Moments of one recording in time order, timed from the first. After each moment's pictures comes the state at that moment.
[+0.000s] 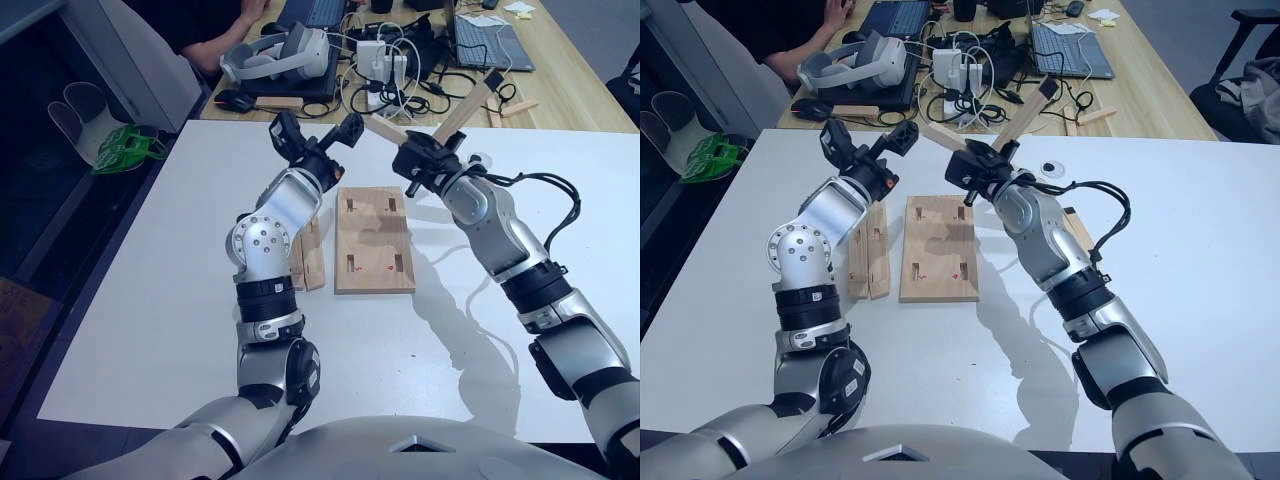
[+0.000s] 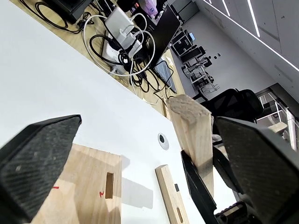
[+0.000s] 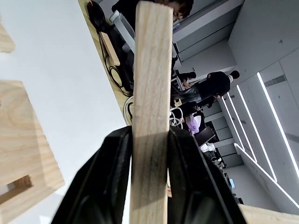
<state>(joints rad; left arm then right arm) -0.60 -0.14 0.29 -0.02 -0.85 0.81 0.32 -0.67 -0.36 0.49 0.25 -0.46 0.13 0.26</state>
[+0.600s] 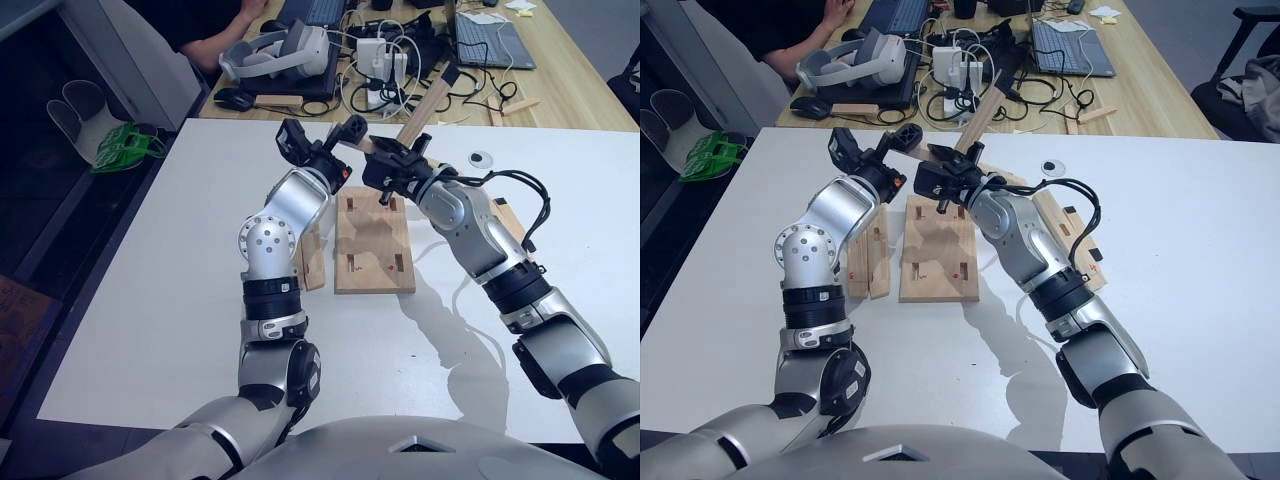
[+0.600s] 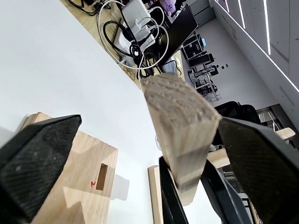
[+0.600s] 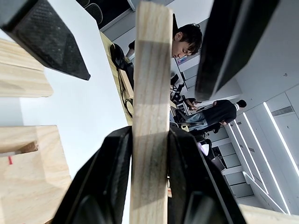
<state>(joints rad) -0.60 -0.14 0.25 0.02 -1.05 0.69 0.54 -0.67 -0.29 0.49 0.27 -0.51 0.04 0.29</state>
